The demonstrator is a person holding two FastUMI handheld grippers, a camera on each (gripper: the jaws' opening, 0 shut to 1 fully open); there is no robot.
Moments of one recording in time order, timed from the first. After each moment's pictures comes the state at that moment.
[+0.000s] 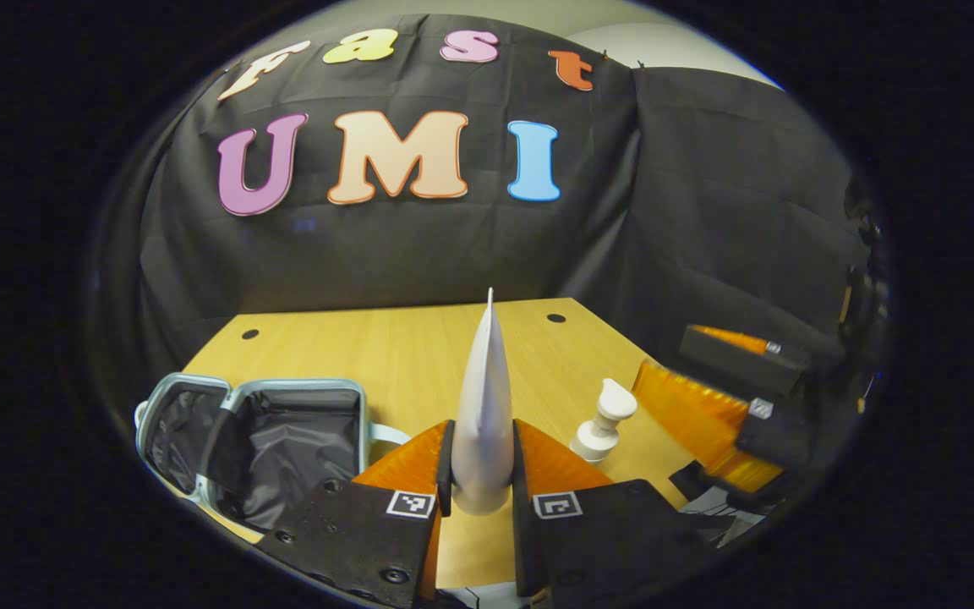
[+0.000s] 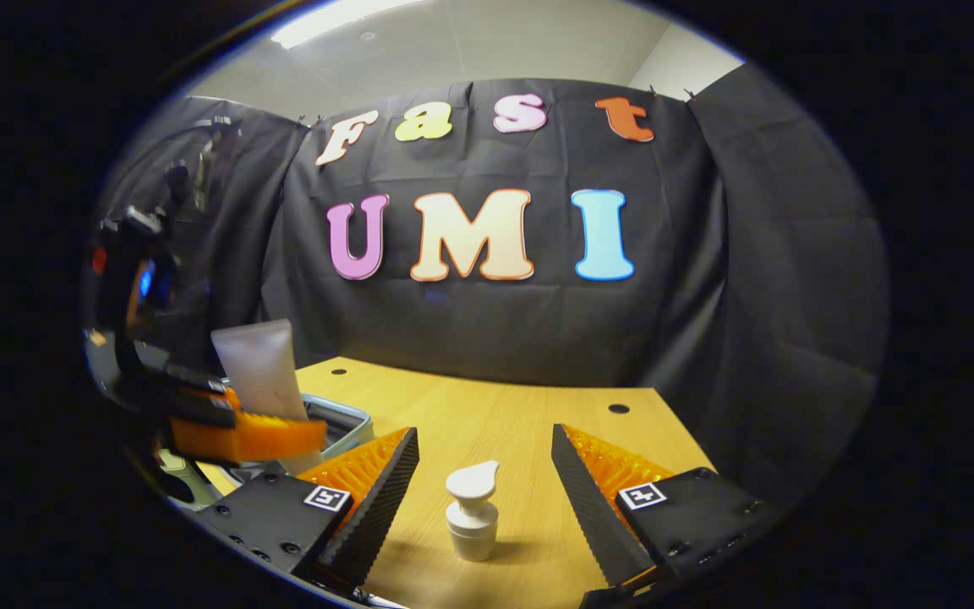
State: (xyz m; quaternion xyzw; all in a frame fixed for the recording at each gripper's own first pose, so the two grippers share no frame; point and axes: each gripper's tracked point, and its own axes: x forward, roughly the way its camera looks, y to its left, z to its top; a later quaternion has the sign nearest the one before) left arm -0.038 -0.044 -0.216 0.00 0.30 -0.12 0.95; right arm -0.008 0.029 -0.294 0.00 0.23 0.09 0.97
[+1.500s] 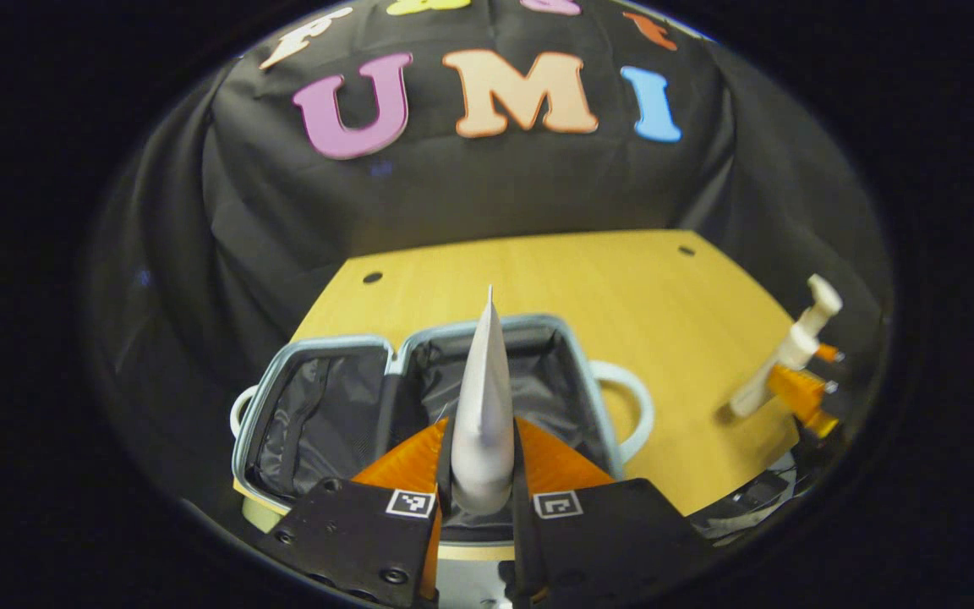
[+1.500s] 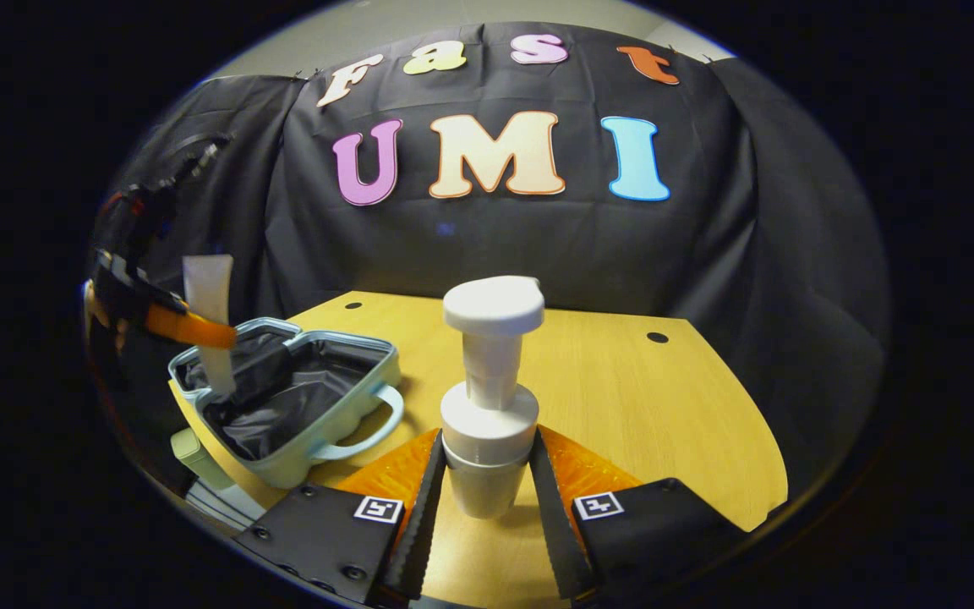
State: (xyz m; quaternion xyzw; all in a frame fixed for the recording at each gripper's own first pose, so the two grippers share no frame) left arm -0.052 0.183 -0.286 0.07 0.47 0.01 0.88; right arm -0.029 0.093 -0.367 0.00 0.34 0.11 0.93
